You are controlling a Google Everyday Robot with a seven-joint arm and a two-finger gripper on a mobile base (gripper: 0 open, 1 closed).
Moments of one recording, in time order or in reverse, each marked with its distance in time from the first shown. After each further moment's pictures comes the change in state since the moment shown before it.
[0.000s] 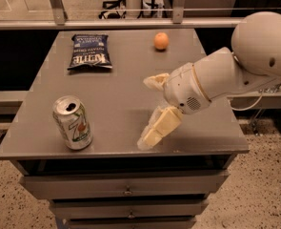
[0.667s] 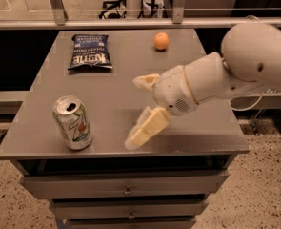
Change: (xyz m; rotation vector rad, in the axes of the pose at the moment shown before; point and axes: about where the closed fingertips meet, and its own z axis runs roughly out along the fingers) arm -0.016 0.002 0.021 -0.020 -0.079 -0.016
